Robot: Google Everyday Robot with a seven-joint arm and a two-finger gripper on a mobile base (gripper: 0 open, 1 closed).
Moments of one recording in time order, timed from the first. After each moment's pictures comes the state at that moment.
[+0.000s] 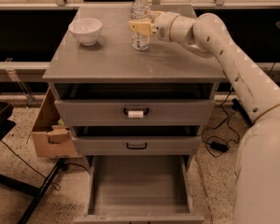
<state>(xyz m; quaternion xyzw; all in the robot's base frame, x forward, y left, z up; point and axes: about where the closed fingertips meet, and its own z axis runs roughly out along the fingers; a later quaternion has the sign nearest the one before) 0.854 -0.020 0.929 -0.32 0.65 0.26 0.64</state>
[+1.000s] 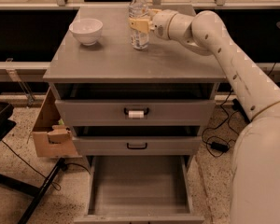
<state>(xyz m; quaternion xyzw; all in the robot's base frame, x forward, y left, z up) 0.856 -0.015 0.936 -0.33 0.64 0.25 0.64</state>
